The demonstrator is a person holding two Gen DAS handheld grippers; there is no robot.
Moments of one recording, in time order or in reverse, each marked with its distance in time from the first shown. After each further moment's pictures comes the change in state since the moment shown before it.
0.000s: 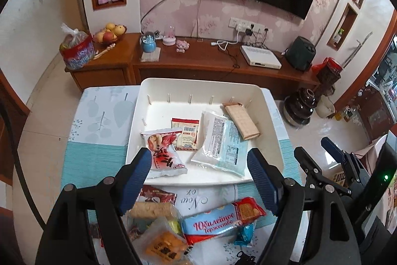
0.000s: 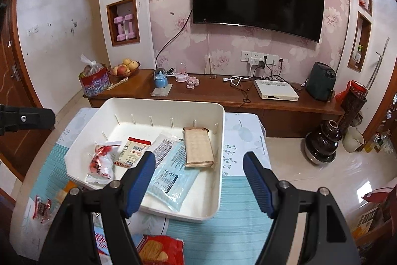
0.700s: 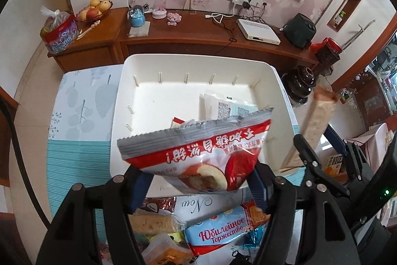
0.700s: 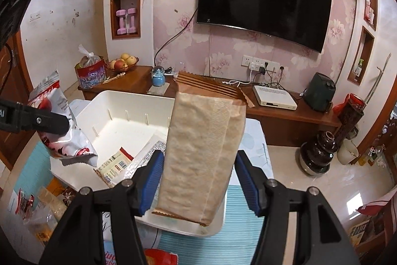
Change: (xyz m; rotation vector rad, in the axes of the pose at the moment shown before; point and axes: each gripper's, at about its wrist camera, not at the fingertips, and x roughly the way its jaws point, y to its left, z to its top) left arm 0.090 0.013 0.021 0.018 0.179 -0.055; right arm 0.047 0.023 -0.006 -0.079 0.005 -0.064
